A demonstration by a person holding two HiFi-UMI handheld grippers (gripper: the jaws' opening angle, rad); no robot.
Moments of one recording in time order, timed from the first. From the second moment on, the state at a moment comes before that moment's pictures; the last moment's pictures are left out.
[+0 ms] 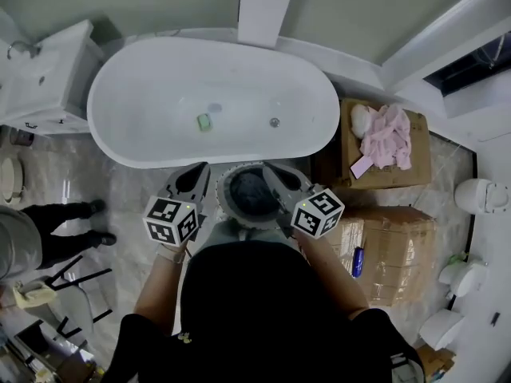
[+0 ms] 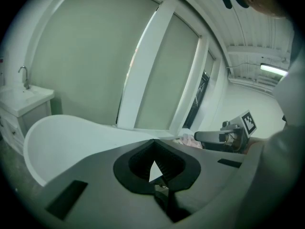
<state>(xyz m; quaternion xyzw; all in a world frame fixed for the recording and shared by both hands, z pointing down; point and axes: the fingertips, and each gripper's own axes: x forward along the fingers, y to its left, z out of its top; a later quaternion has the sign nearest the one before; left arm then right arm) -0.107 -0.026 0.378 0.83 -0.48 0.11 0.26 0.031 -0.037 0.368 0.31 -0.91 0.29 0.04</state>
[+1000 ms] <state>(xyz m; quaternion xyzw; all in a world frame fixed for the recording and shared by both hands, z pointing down) -0.155 0.000 0.281 0.82 -0.55 0.06 0.17 -0.018 -0.032 0.263 0.24 -0.95 0.18 0.00</state>
